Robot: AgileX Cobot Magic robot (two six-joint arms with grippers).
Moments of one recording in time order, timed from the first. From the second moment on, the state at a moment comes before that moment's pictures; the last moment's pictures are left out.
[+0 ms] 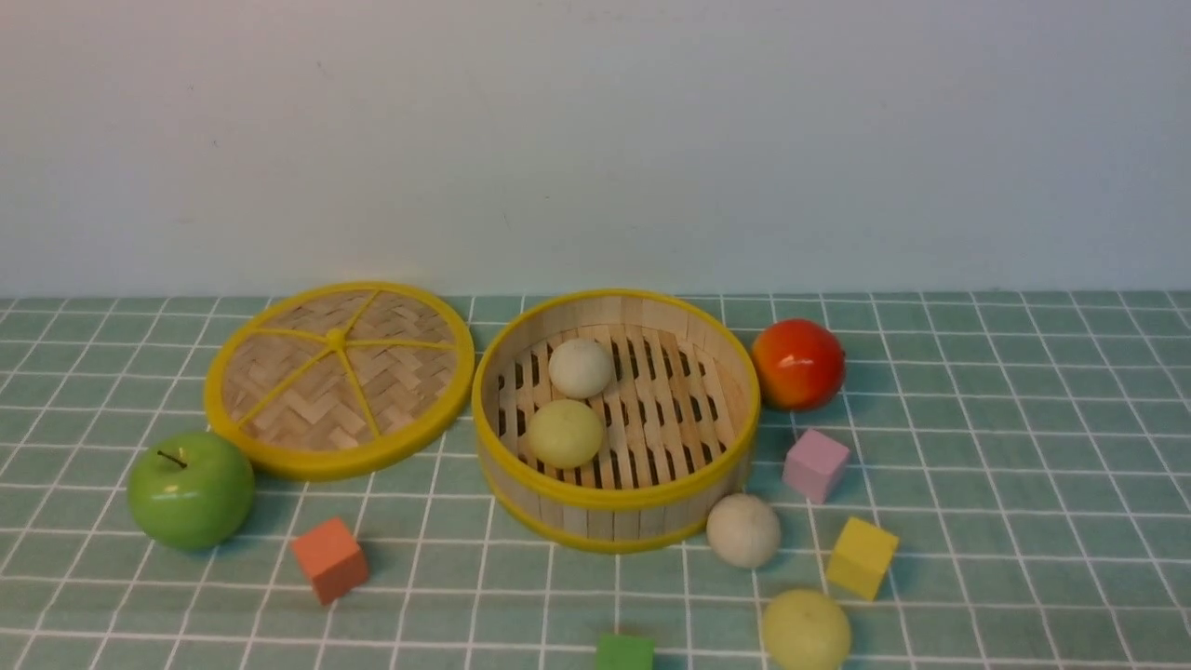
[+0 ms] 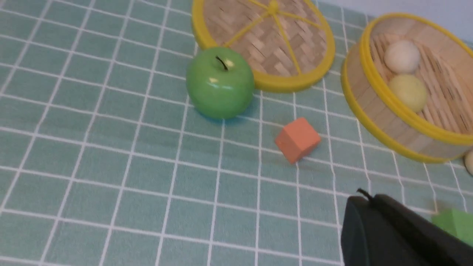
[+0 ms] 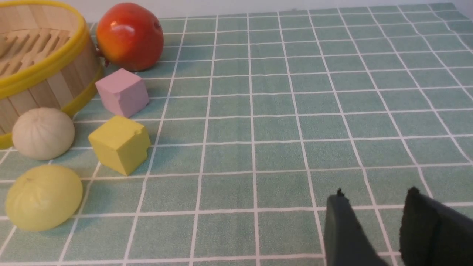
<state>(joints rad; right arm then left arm) -0.02 -0.01 0.01 -0.03 0.38 0.13 -0.38 0.28 -0.55 0.30 0.88 -0.66</state>
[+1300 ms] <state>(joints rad) -0.02 -0.01 0.01 -0.03 0.38 0.13 -0.06 -0.01 0.03 0.15 0.39 -0.36</state>
